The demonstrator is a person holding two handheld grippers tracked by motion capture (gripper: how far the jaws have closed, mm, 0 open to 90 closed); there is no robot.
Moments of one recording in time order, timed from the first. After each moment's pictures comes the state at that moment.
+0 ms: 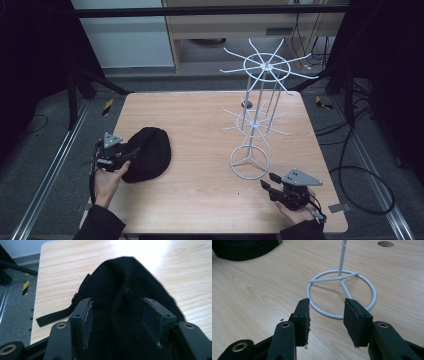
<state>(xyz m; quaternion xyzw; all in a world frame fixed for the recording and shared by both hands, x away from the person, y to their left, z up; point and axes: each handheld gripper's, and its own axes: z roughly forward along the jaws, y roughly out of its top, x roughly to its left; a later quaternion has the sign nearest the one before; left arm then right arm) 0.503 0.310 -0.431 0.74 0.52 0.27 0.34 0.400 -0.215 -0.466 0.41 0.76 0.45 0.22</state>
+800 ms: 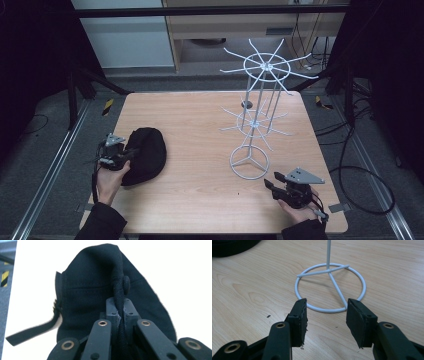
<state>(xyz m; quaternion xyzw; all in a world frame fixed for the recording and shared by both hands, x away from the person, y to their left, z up) 0.497 0.308 -0.428 0.74 0.52 0.23 0.37 0.406 -0.224 -0.474 0.43 0.76 0.44 0.22</state>
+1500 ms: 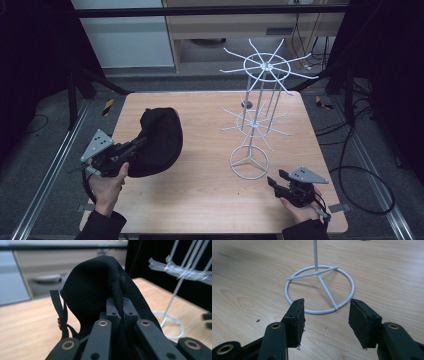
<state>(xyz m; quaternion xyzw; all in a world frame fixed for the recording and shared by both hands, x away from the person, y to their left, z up) 0.428 0.266 -0.336 0.68 0.37 0.26 0.57 0.409 -0.231 -0.475 0.45 0.74 0.44 0.24</state>
